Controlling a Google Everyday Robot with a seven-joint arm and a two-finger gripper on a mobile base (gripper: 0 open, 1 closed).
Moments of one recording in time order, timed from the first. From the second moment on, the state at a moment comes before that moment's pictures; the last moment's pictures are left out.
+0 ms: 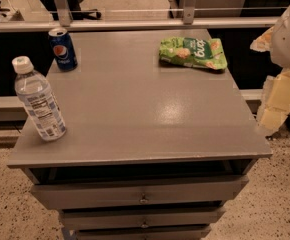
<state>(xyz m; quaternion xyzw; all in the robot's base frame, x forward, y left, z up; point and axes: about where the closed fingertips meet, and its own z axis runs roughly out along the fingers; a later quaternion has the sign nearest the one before) 0.438 -0.217 0.976 -0.60 0.78 -0.03 0.16</state>
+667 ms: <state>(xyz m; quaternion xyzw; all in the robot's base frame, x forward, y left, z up) 0.442 -0.216 0.978 -0.60 0.78 -0.04 0.17</state>
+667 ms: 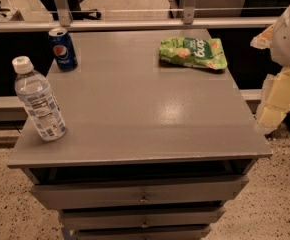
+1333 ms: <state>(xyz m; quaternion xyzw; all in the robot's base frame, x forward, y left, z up) 0.549 -0.215 0.956 -0.58 0.76 -0.04 0.27</state>
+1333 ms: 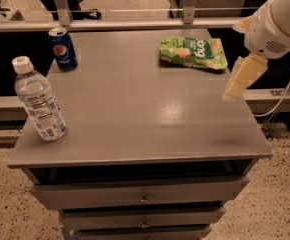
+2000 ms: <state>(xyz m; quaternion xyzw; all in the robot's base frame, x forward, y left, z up) 0.707 -0.203 0.916 -0.52 0.77 0.01 0.37</state>
